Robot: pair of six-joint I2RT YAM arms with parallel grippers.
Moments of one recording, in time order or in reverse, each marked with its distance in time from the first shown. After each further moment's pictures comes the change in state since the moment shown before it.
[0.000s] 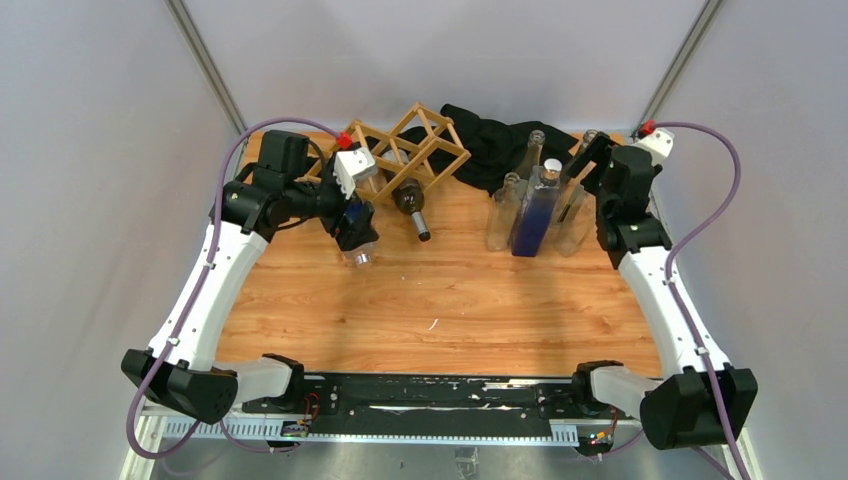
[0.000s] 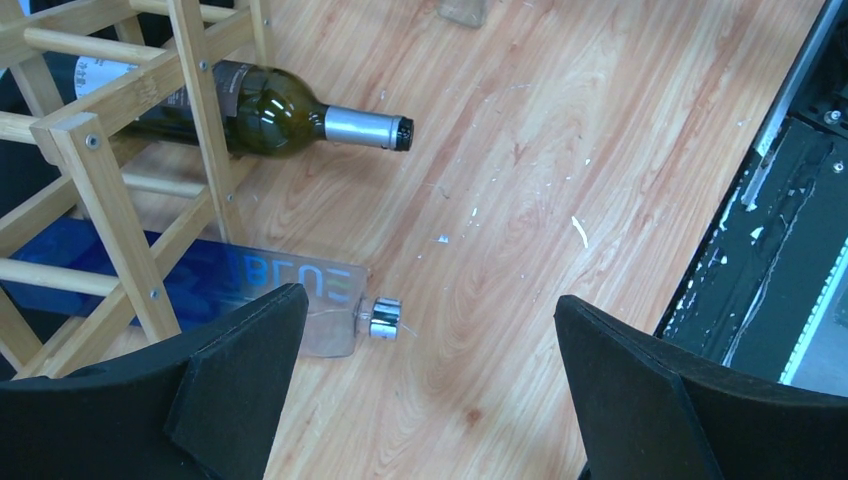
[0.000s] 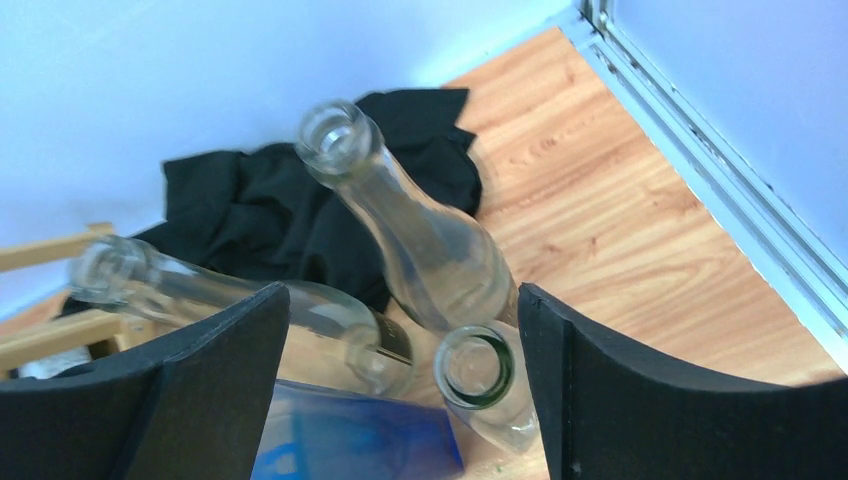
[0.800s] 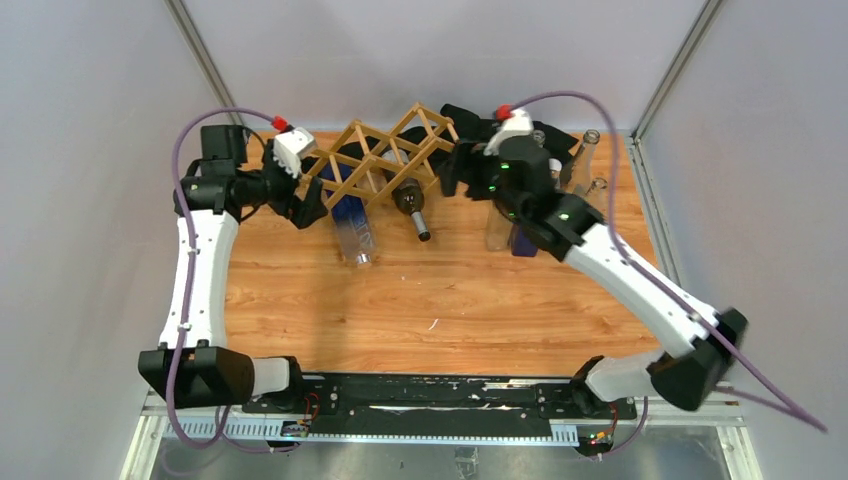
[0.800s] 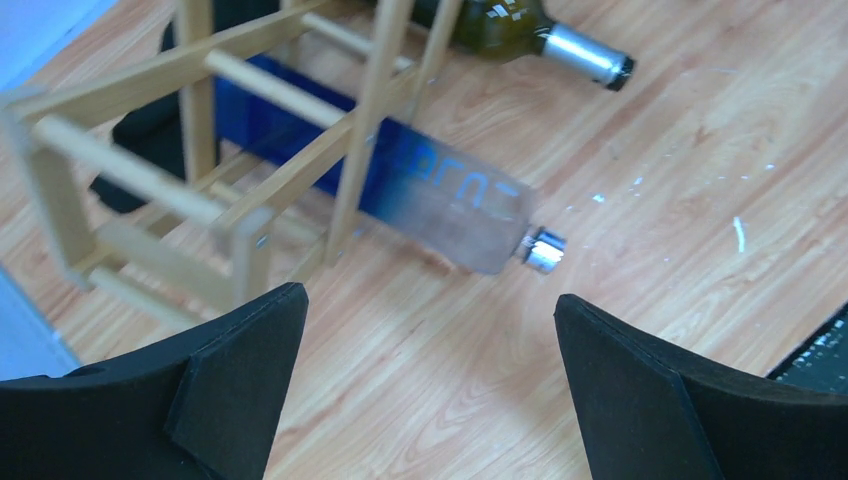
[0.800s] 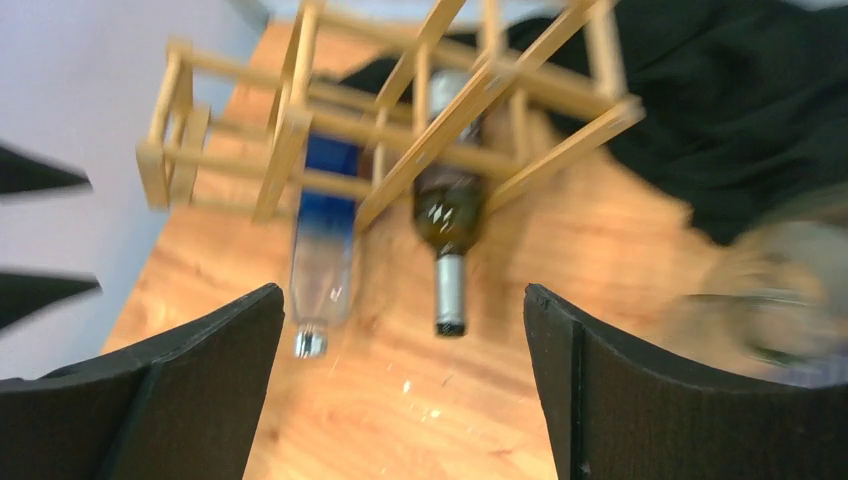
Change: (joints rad) left arm 0.346 0.042 0.000 -0.004 0.016 0.098; right arm 0.598 0.125 0.371 -0.198 -0.095 0.002
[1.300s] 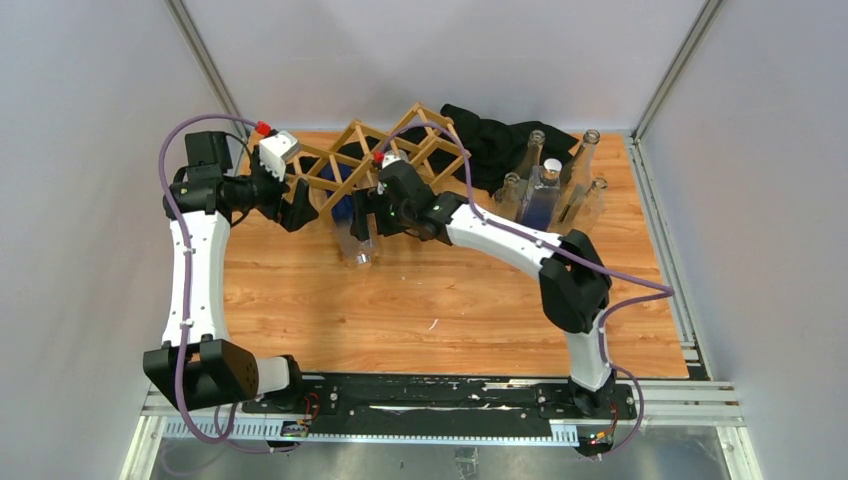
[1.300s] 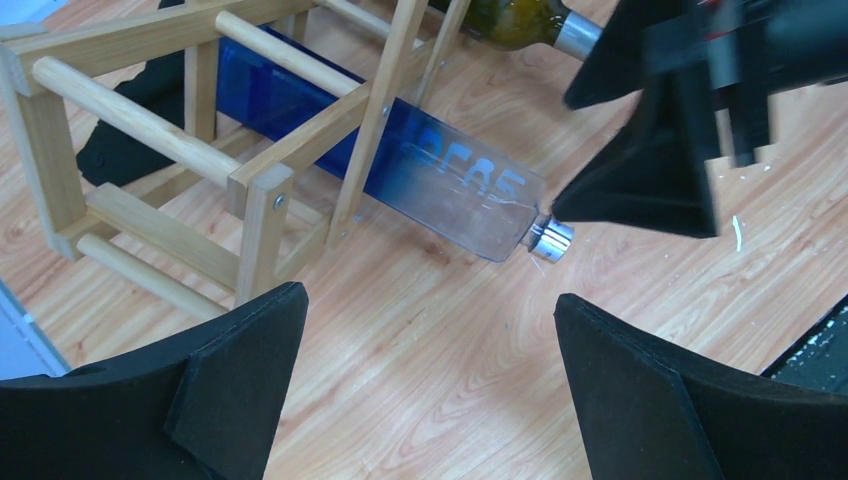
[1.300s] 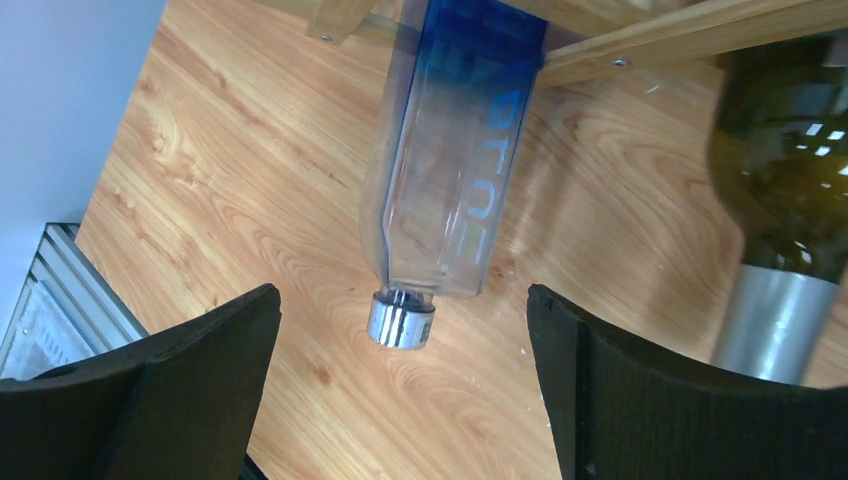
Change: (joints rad) left arm 0.158 0.002 -0.044 0.000 0.090 0.040; right arm 0.197 0.680 0.277 0.029 -0.304 0.073
